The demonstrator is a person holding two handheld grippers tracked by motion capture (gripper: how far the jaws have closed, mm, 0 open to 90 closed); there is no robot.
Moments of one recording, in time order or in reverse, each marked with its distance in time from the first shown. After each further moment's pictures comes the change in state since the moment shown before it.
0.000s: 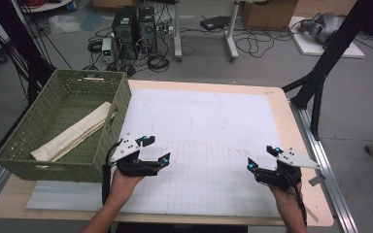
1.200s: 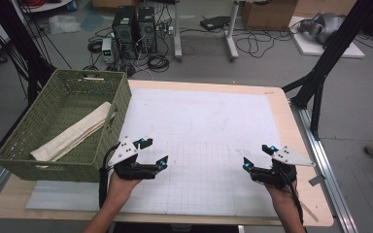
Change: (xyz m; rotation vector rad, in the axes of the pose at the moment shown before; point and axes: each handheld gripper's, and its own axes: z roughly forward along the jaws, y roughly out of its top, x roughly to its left) left arm -0.003 -0.002 -0.008 0.020 0.011 0.025; right arm 0.006 0.004 0.009 0.006 0.023 -0.012
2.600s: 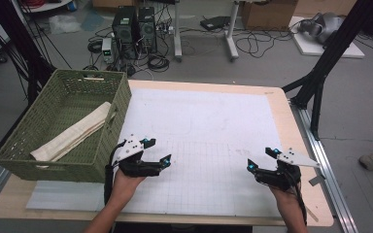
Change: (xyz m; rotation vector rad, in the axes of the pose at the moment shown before) left arm 0.004 -0.005 0.015 0.060 0.021 -0.034; right arm -0.012 -0.010 -0.005 0.012 0.012 0.051
